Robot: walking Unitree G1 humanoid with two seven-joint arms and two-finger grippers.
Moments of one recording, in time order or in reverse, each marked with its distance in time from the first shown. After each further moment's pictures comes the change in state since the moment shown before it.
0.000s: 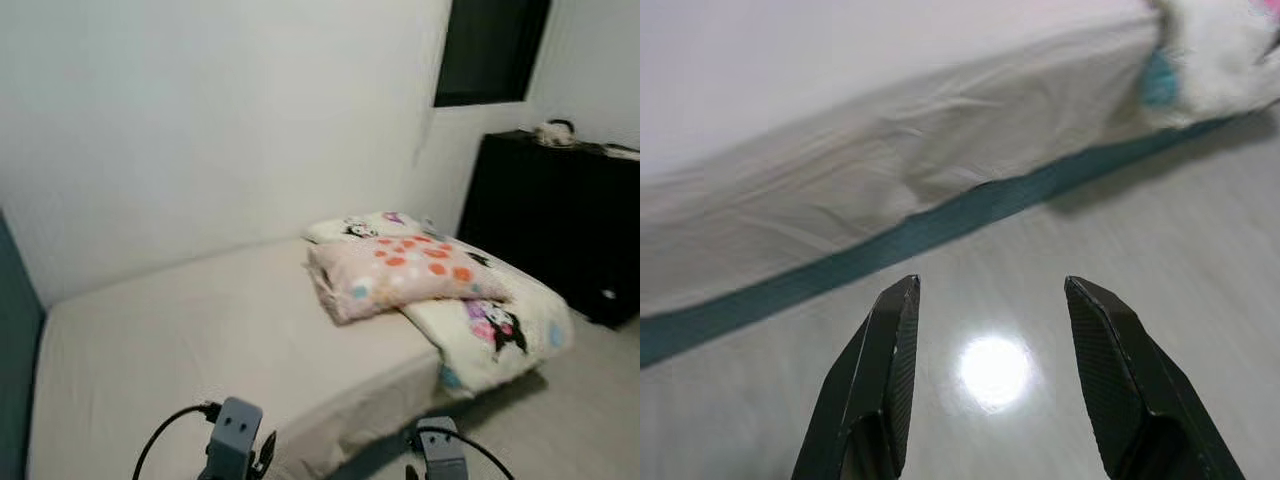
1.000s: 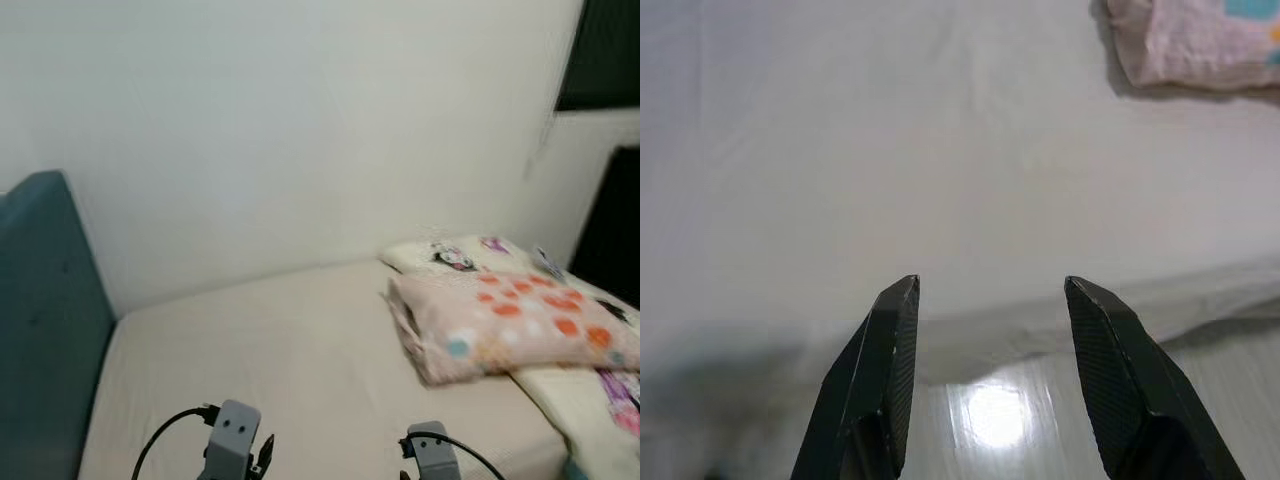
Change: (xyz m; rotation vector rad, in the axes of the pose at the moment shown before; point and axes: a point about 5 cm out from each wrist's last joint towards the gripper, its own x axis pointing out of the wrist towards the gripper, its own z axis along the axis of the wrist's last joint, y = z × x) left arm 0.001 -0.003 0.001 -0.003 -0.004 -0.011; right arm 0.000 -0.005 0.000 -0.045 0.000 -0.003
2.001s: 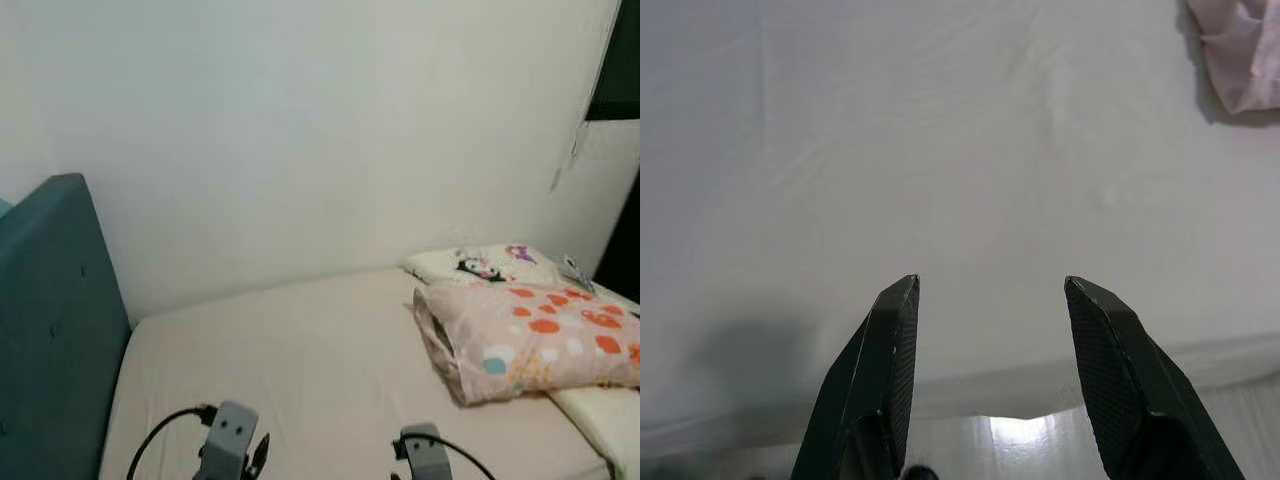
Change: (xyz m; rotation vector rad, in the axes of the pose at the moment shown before) left arm -0.001 0.004 -0.001 0.039 0.001 0.008; right arm -0.001 0.009 -0.004 0.005 0.013 0.028
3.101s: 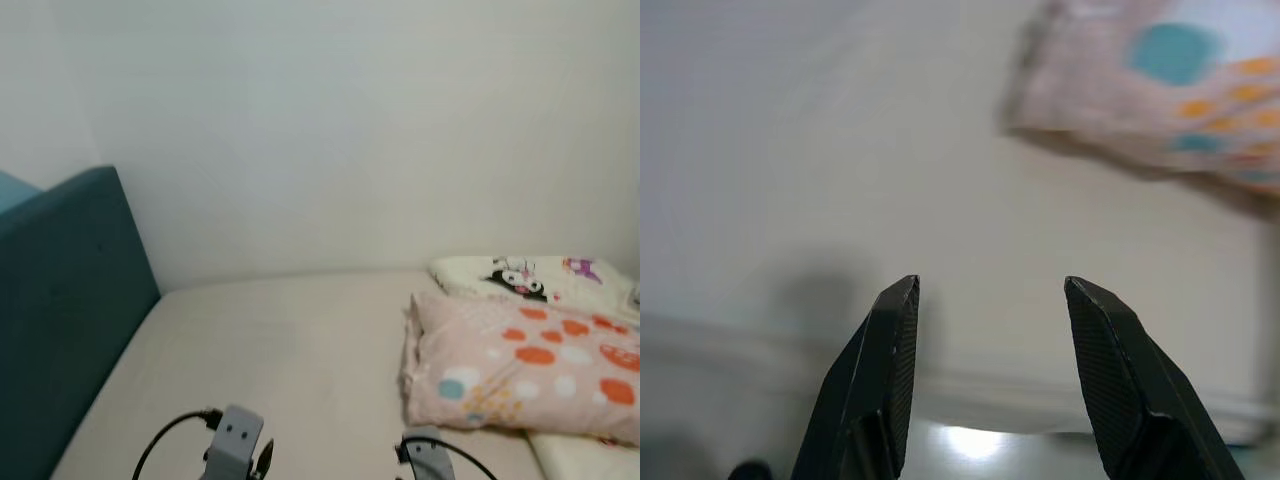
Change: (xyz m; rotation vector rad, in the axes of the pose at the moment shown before) left arm 0.005 -0.004 0.008 0.018 -0.033 -0.019; right arm 0.001 -0.010 0.001 -0.036 0.004 -0.022
